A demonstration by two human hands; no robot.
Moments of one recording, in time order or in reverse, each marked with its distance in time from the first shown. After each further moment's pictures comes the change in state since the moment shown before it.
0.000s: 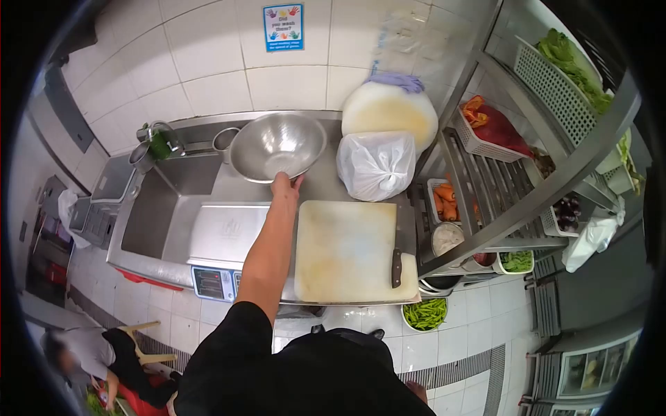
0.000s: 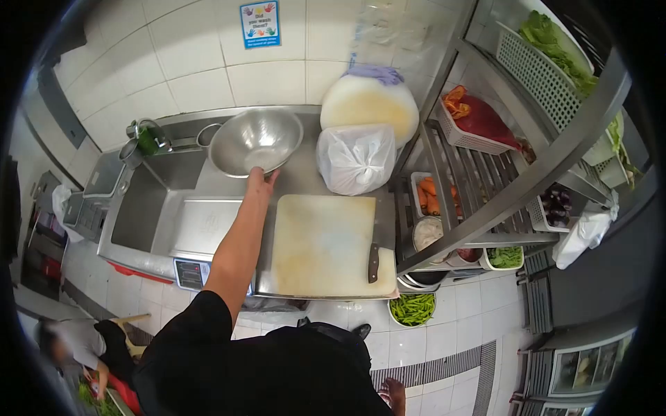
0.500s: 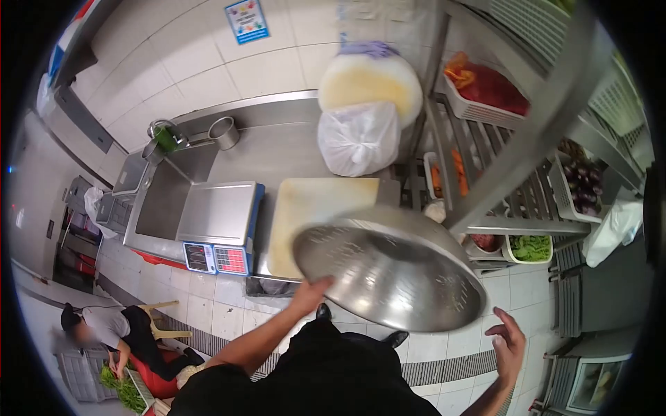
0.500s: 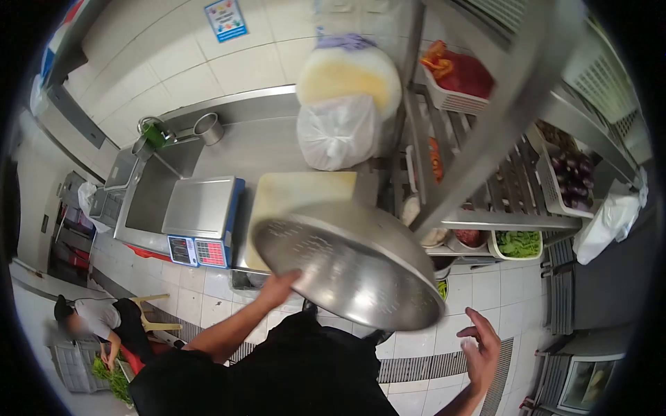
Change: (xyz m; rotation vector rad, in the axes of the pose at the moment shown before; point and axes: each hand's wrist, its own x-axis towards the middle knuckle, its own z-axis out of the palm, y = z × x) left_hand -0.347 -0.145 -0.117 1.231 -0.382 -0.057; right_hand -0.032 -0.301 -0.294 0.107 0.195 -0.601
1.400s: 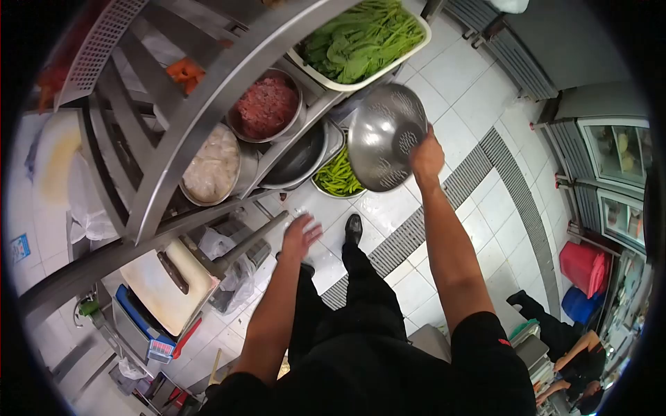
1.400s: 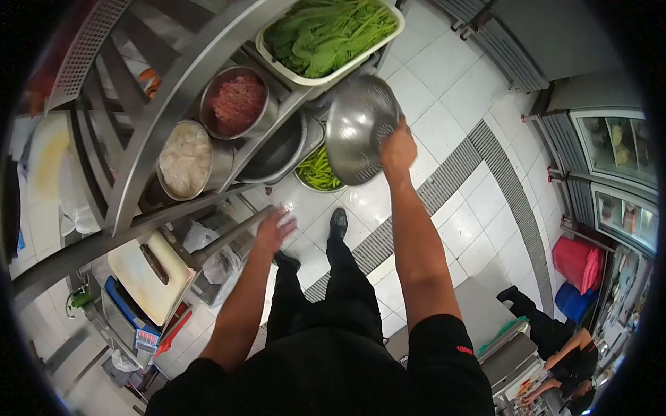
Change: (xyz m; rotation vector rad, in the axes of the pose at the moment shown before) left_hand 0.124 -0.198 0.424 -0.312 -0.398 -0.726; right_hand 0.098 0.458 -0.152 -0.644 0.652 0.876
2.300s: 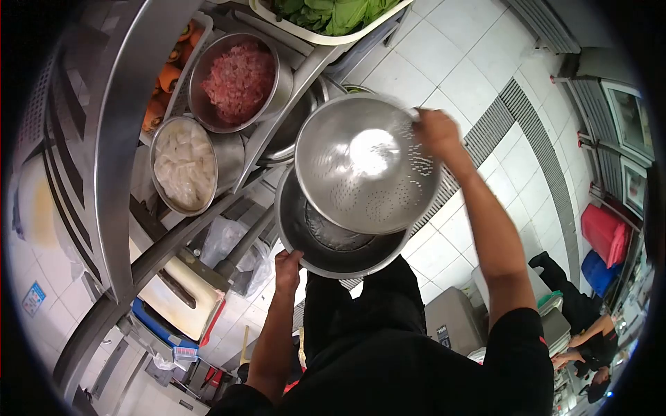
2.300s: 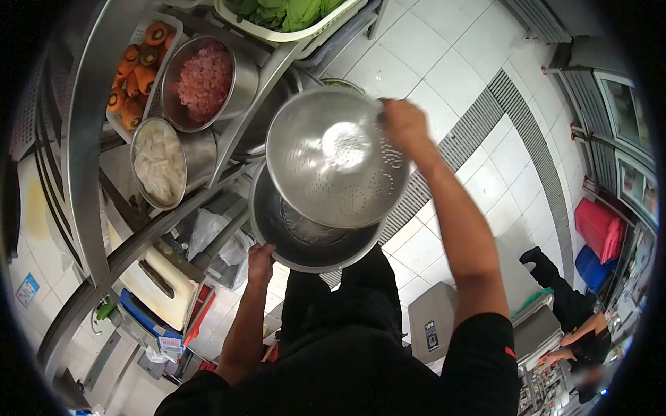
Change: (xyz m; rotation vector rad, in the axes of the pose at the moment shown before) left_hand -0.078 -0.018 -0.084 0.206 0.140 0.113; right_hand -0.003 0.016 0.029 -0.200 -0.400 -0.448
